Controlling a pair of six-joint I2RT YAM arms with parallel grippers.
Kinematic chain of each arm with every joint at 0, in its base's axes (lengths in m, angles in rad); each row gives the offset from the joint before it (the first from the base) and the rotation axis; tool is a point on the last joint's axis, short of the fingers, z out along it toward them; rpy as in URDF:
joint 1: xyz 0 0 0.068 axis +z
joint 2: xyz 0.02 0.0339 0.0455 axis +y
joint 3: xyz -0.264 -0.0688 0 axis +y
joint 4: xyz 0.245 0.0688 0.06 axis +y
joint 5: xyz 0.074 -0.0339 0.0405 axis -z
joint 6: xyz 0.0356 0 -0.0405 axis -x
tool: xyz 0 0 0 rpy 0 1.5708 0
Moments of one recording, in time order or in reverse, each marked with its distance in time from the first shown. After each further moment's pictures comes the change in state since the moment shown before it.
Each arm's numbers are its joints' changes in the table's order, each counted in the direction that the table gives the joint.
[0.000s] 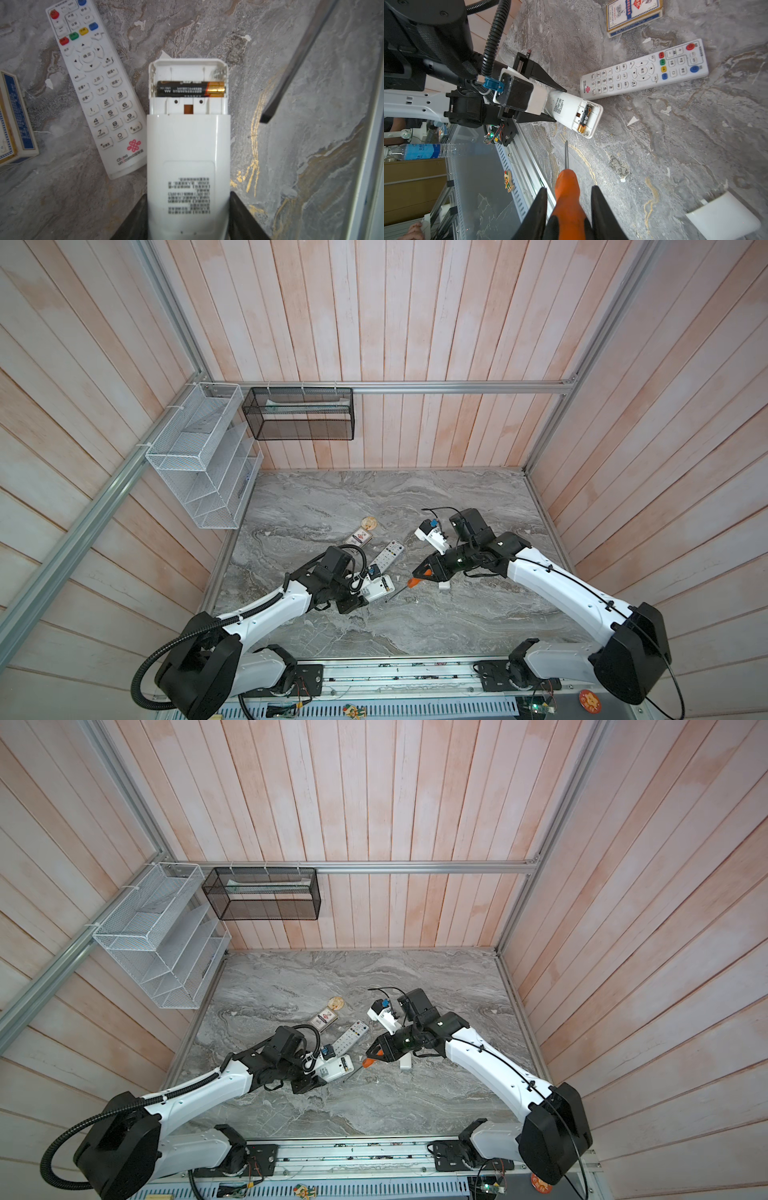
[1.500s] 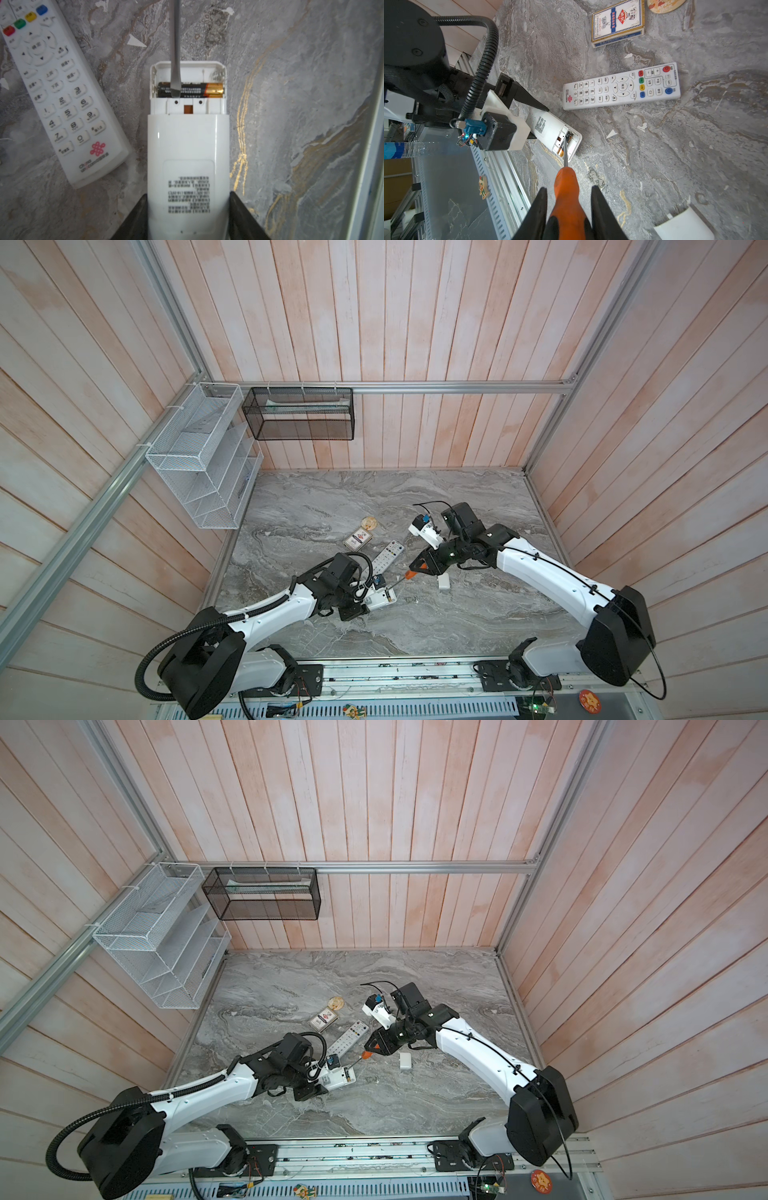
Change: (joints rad) left arm -0.078 0.022 0.023 -0.001 -0.043 -0.008; right arm -0.004 0.098 -0.074 0.018 0.086 0.121
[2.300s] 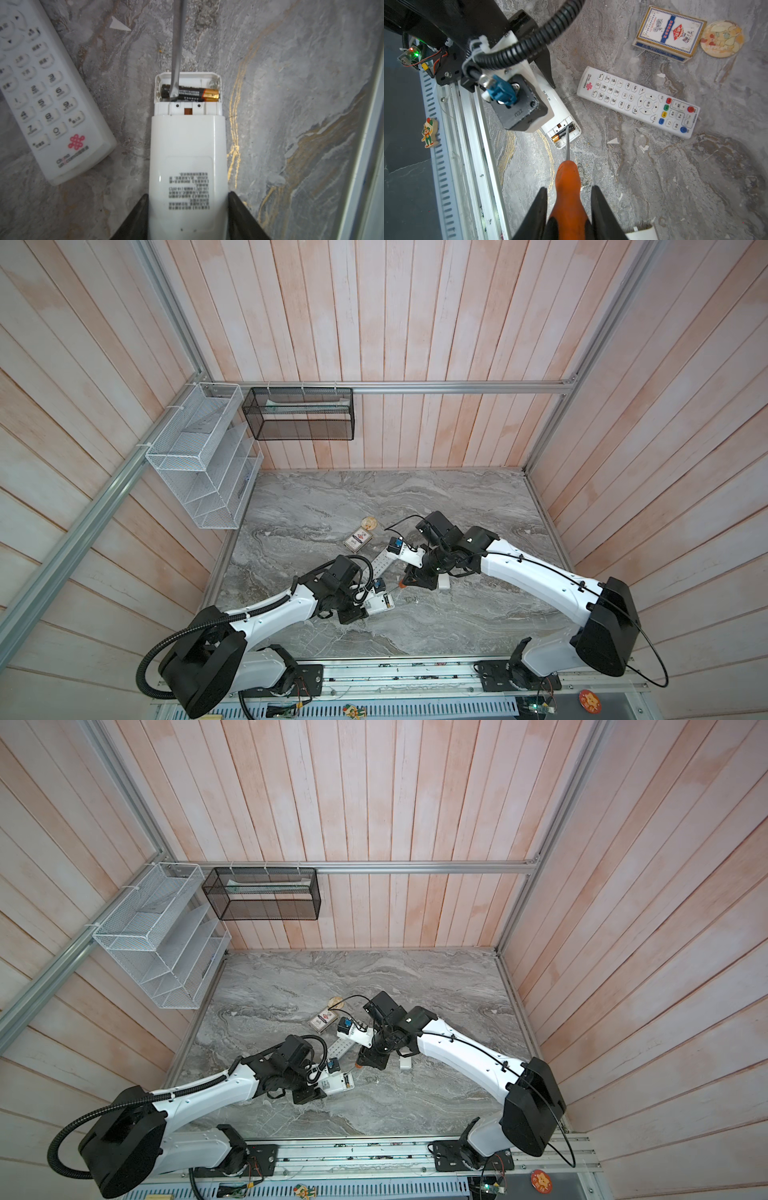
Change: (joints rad) left arm -0.018 0.010 0.005 0.027 -0.006 0.001; right arm 0.216 0.068 -0.118 0.135 0.210 0.374
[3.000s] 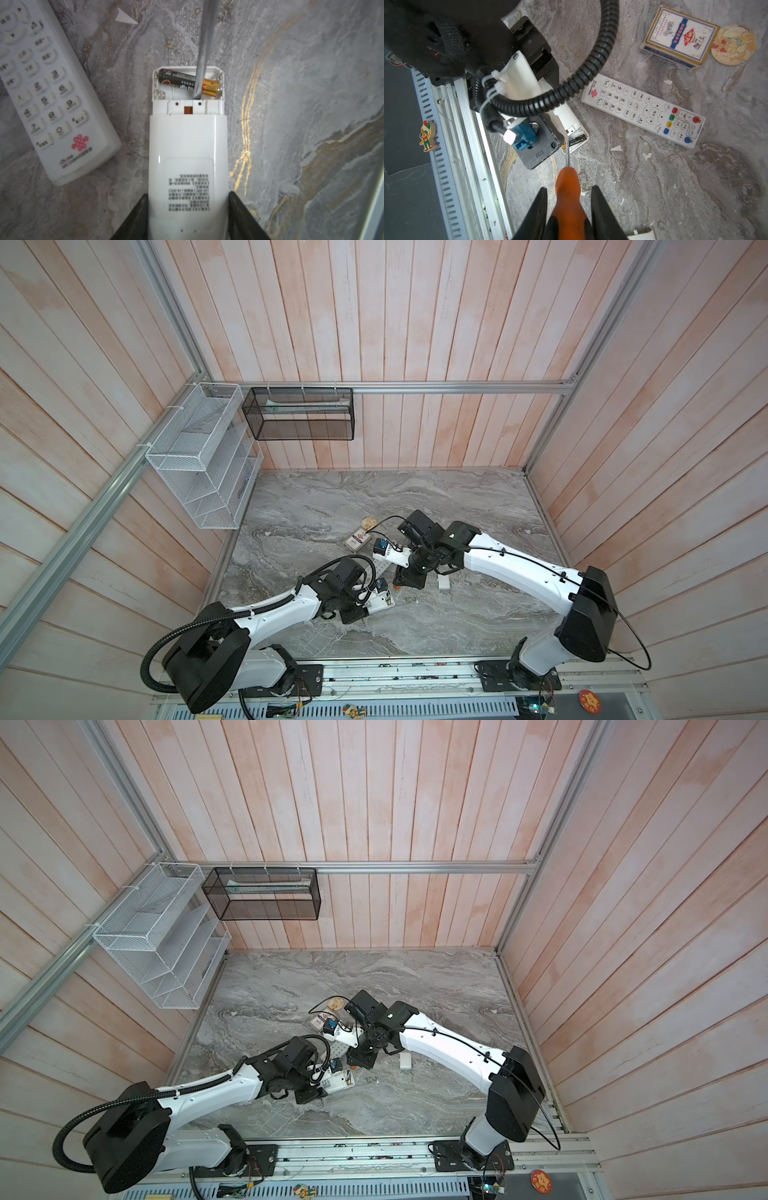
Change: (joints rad) left arm -0.035 0.023 -0.007 -0.021 -0.075 0.045; right arm 0.076 0.107 -0.143 0.092 0.080 -0.053
